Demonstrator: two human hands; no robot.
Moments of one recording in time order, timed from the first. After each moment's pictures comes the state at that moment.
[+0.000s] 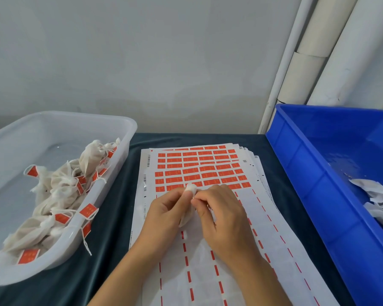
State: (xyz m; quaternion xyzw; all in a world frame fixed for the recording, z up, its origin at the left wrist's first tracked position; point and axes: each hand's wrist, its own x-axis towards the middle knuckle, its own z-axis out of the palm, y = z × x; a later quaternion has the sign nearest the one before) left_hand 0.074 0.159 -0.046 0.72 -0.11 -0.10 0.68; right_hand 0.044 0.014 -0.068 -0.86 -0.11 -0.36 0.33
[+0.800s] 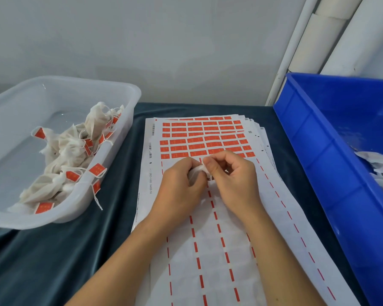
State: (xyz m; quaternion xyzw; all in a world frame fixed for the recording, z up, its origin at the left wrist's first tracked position) left_hand 0.066 0.149 -0.063 0.84 -0.15 0.04 0.52; right_hand 0.044 0.006 -0.057 -0.79 0.03 -0.20 0.58
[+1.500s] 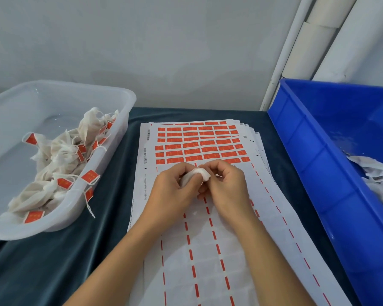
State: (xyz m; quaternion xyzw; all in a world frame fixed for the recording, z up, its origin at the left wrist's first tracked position) left_hand 0.067 0.156 -0.055 0.78 -0.17 0.00 0.60; right_hand 0.047 0.013 -0.064 -0.75 0.08 -0.12 0.65
